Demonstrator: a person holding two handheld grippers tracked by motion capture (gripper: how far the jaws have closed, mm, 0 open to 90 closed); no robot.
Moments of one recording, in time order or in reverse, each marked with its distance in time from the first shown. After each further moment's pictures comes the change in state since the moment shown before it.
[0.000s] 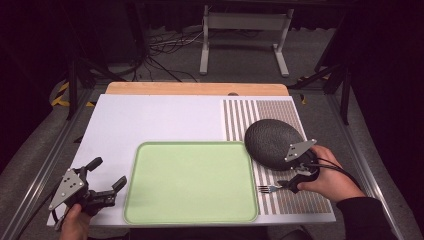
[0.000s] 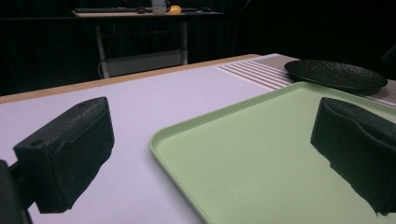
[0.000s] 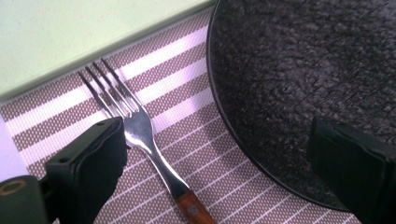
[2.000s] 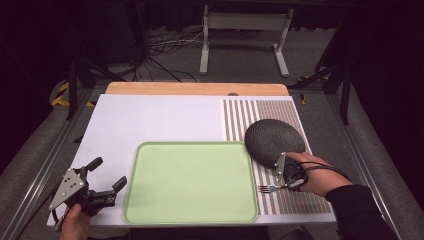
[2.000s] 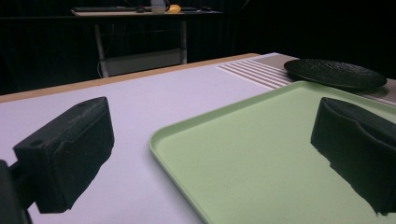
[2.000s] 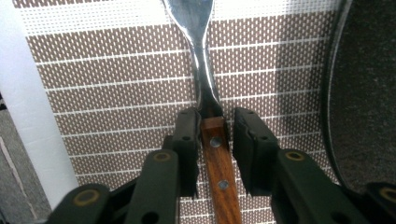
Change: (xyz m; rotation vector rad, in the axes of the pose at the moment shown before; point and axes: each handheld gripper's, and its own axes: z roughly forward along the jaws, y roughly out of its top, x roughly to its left) left arm 0.000 0.000 0.000 0.002 -0.002 -0.001; right arm 0.008 0.009 0.029 0.482 0.148 -0.418
